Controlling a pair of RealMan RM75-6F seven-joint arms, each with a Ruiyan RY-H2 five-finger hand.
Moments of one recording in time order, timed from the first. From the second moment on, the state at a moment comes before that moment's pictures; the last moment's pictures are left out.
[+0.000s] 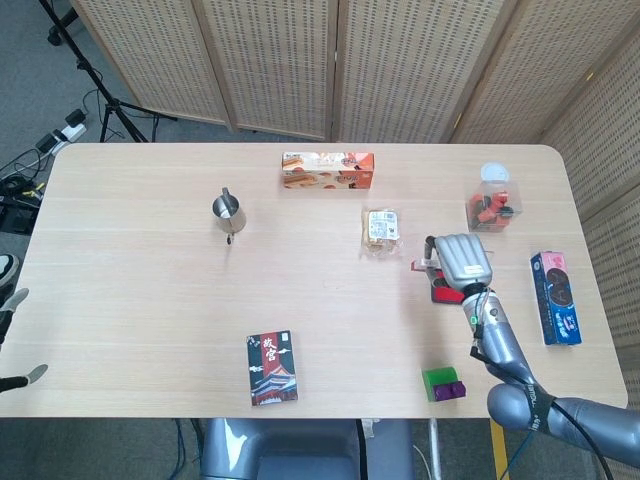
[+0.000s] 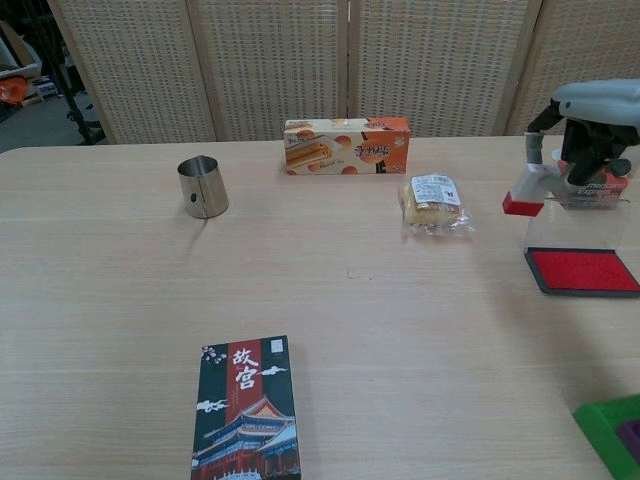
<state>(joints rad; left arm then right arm) -0.04 -0.96 -0.01 -1.76 1.41 1.41 -0.02 0.74 -1.31 0.20 -1.65 -0.78 1.01 -0.53</state>
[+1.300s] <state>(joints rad) -0.05 -0.98 -0.01 -1.77 1.39 1.40 0.02 0.68 -1.45 0.12 -1.22 -0.86 0.81 -0.31</state>
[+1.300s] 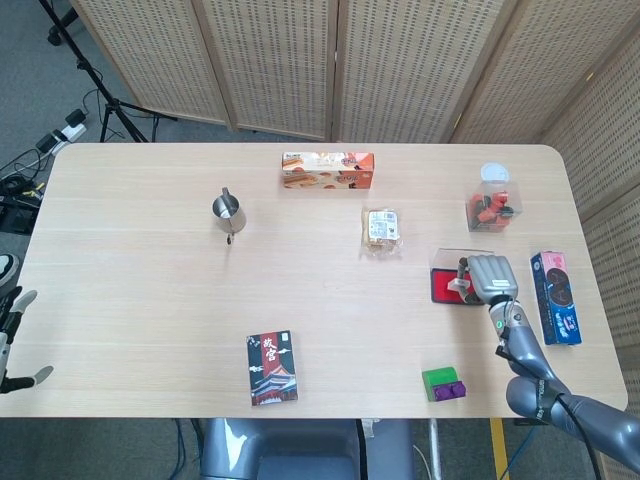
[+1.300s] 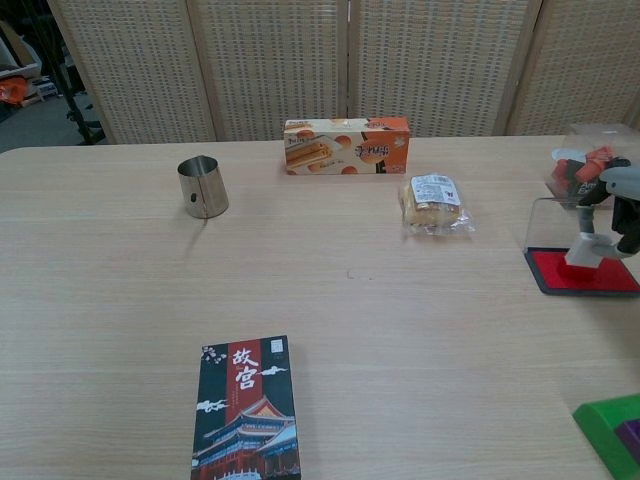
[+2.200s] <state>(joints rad) -0.05 -0.98 0.00 -1.77 1.40 1.39 0.02 0.66 -1.49 0.12 -1.15 -0.88 0.78 -0.29</state>
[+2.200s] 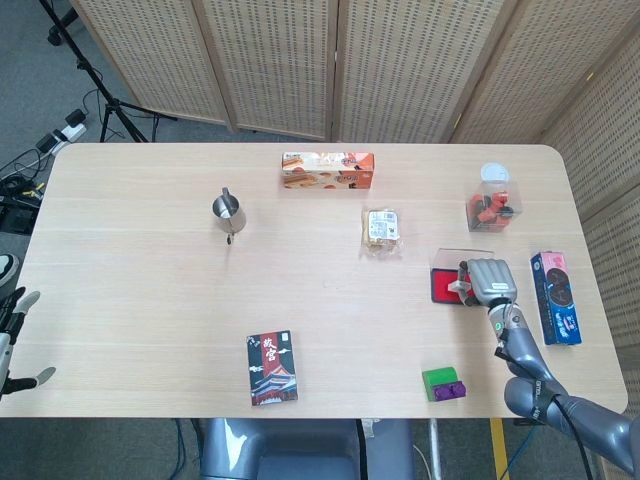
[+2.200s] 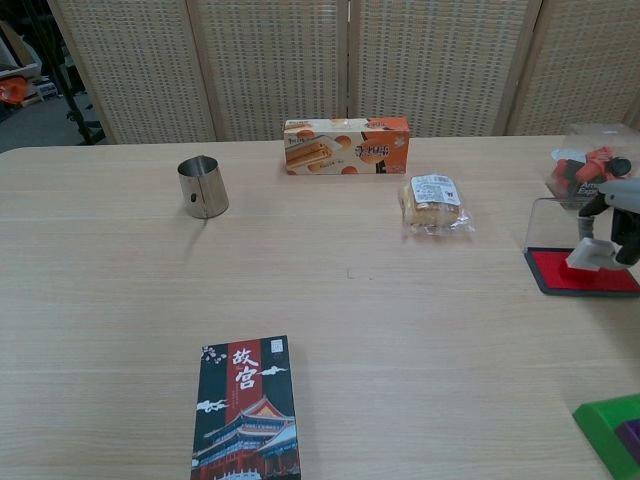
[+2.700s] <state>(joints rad) -0.05 -0.98 0.00 -1.77 1.40 1.40 0.01 0.66 -1.48 0.14 -1.17 -0.87 0.78 -0.30</state>
